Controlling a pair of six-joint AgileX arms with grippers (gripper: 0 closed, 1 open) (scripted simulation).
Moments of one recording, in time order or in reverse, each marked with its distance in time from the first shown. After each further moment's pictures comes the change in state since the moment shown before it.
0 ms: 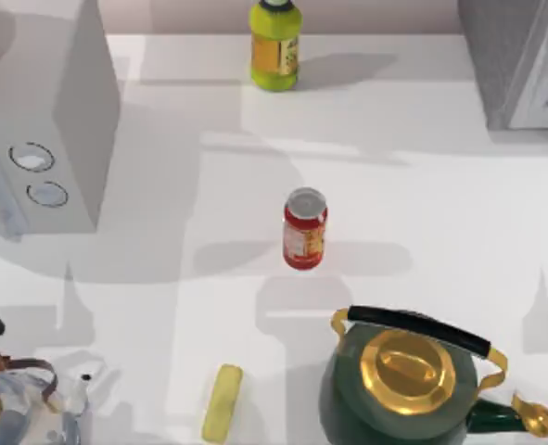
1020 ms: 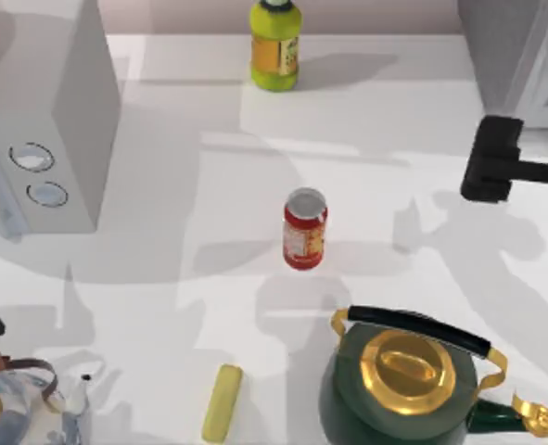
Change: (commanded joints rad) left arm 0.000 0.000 0.000 0.000 0.000 0.000; right arm 0.520 1.093 0.719 -0.160 0.336 0.437
